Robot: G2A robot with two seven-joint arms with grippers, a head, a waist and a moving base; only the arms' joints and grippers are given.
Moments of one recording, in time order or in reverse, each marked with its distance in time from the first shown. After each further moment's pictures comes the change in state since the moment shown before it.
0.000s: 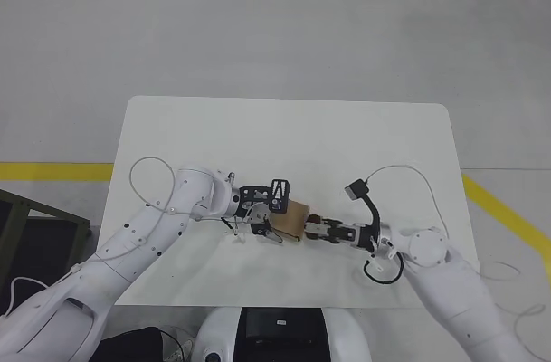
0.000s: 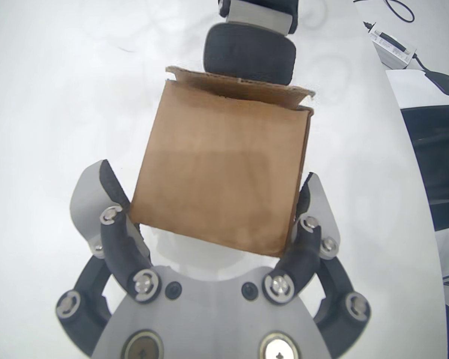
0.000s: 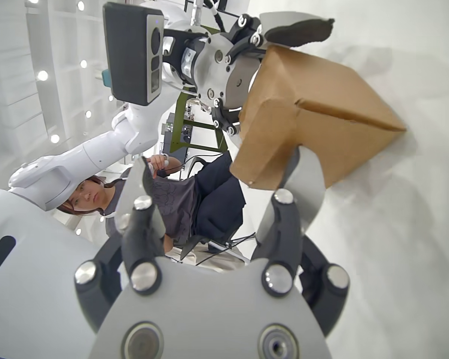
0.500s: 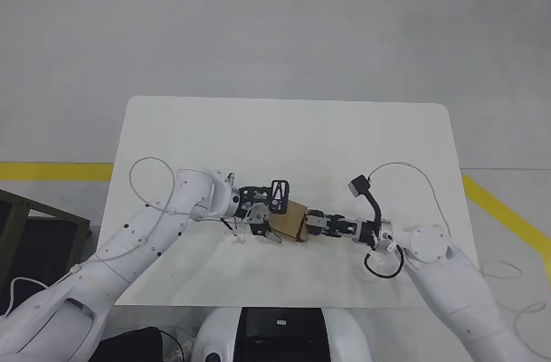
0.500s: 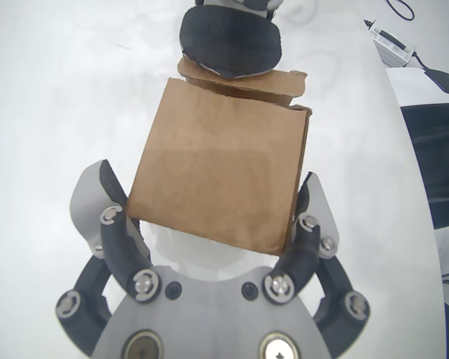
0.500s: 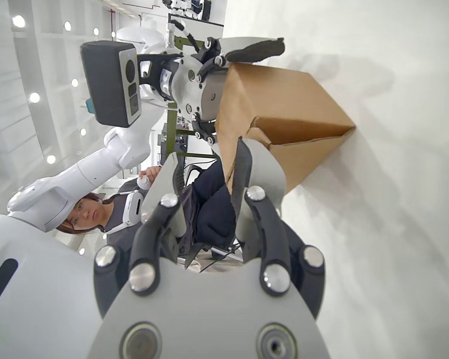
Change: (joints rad) left arm 0.002 0.003 0.000 -0.006 -0.007 0.000 -0.013; right arm 0.026 -0.007 -0.005 0.054 0.021 0.057 0.004
